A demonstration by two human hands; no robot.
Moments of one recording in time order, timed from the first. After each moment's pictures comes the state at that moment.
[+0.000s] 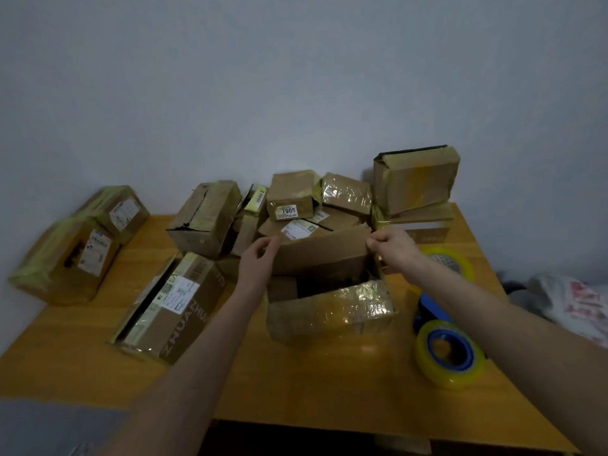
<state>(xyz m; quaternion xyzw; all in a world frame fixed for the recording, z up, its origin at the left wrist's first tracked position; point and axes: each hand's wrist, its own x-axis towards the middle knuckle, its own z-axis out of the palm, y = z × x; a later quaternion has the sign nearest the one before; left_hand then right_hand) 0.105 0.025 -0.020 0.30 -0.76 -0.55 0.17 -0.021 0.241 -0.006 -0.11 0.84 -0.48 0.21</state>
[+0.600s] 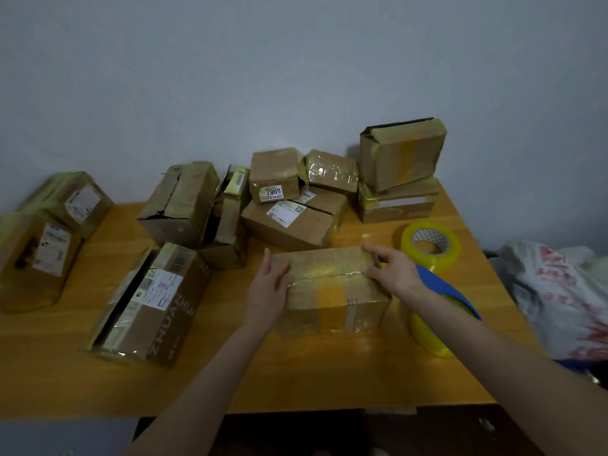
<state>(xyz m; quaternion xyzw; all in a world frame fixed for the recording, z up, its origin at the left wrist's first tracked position) 0.135 0.039 -0.084 0.19 -0.91 -0.36 0.09 0.019 0.255 -0.075 -0.06 0.88 -0.44 0.17</state>
